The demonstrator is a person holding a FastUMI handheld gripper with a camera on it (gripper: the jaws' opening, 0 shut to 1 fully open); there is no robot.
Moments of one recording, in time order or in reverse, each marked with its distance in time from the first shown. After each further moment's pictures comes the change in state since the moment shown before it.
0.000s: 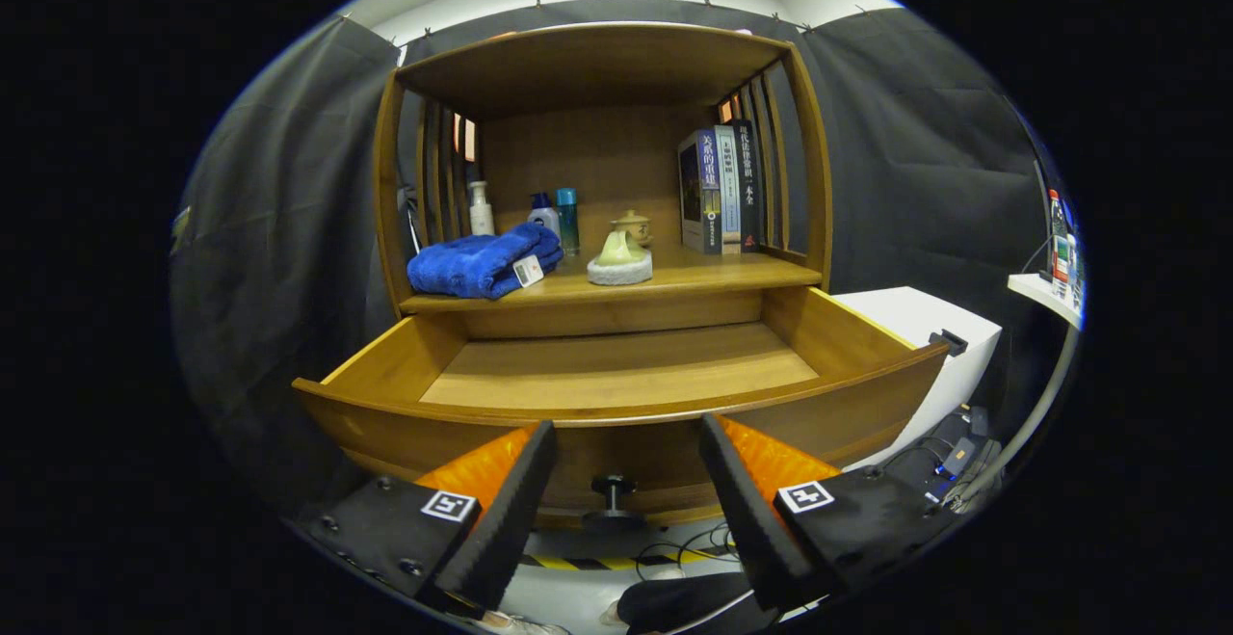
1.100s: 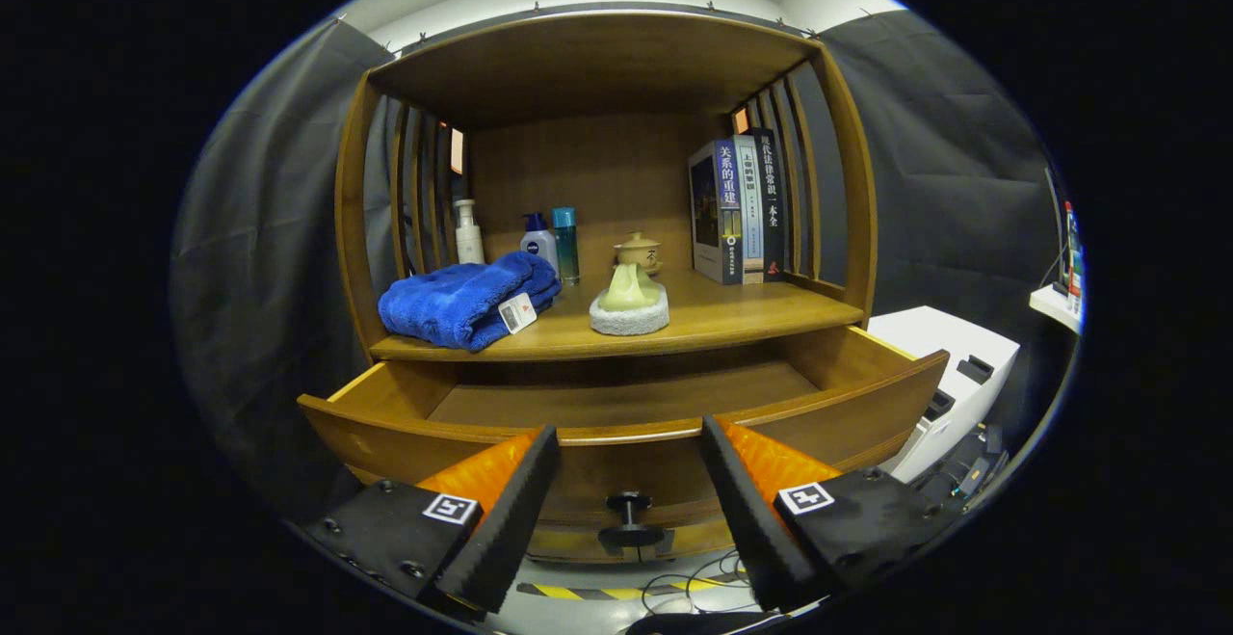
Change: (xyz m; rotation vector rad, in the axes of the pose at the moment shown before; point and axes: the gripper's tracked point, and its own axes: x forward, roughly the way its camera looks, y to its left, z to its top) arm 0.082 0.011 0.047 0.017 -0.031 -0.003
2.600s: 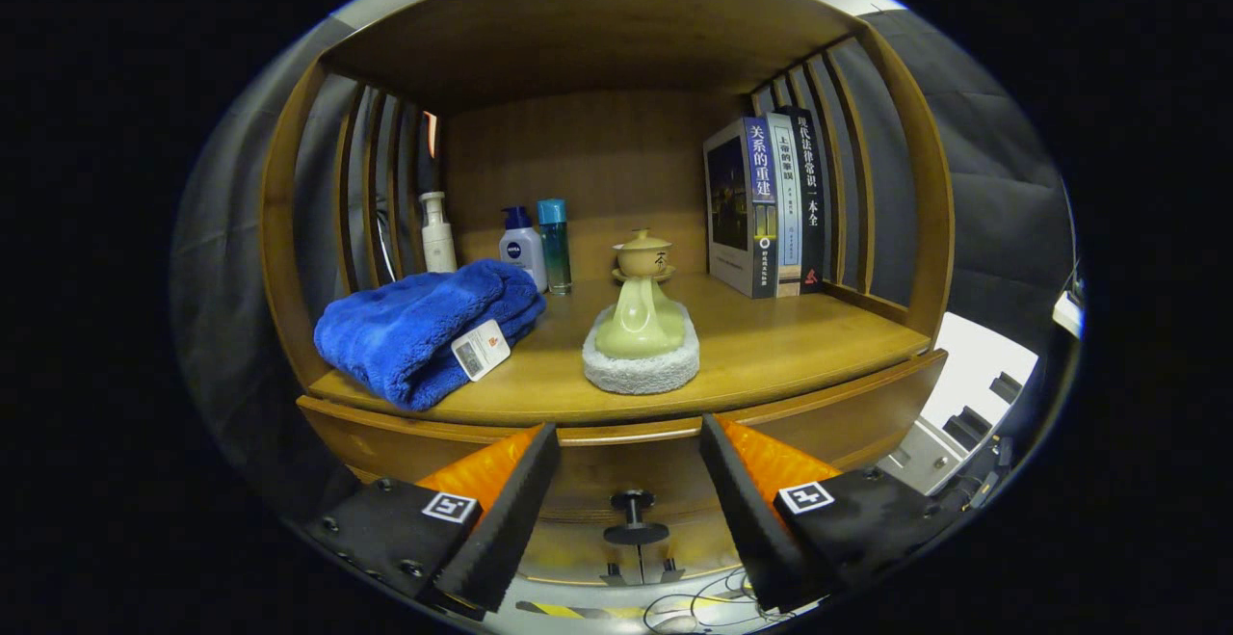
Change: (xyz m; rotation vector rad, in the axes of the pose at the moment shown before) arm 0.106 0.006 0.026 0.022 0.015 -0.008
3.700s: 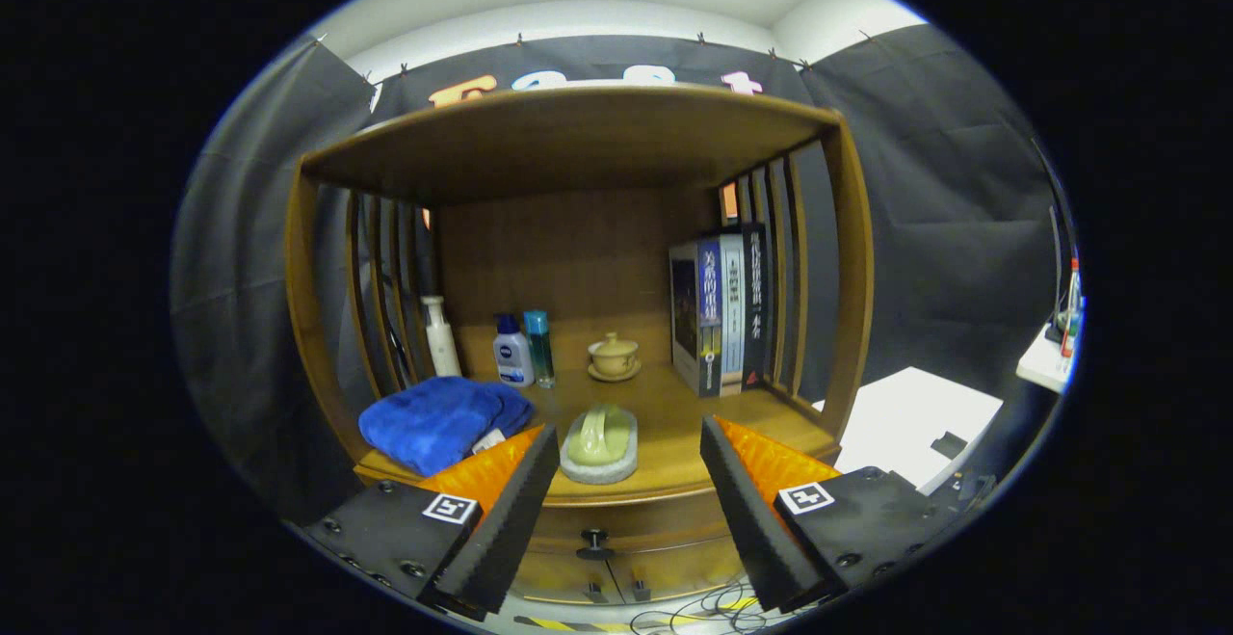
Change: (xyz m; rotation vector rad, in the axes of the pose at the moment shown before) arm -0.111 -0.025 0.147 -0.017 -0.170 -0.017
